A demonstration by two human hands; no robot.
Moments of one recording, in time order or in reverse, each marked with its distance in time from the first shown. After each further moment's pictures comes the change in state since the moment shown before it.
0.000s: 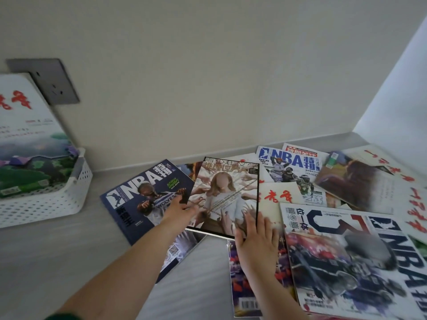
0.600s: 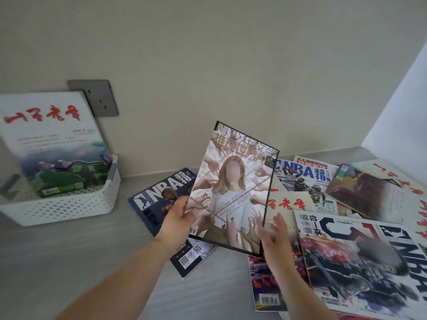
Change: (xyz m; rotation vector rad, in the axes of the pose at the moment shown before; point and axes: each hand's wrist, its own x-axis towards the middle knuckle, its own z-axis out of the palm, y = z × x) left_hand -0.058 -0.010 -0.051 -0.184 0.090 0.387; right_hand -0.021 -0.021 -0.040 0.913 0.011 0.135
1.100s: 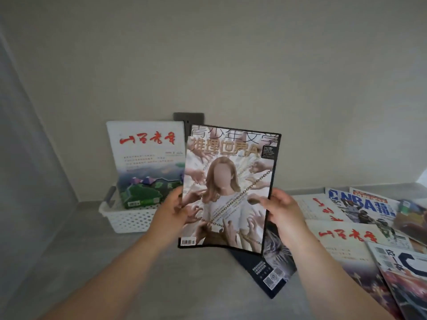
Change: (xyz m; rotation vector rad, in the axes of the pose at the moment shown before) left_hand -0.022 -0.003 -0.213 -0.002 0.141 0.172; right_hand -0.050 -0.163 0.137 0.369 -0.228 -0.140
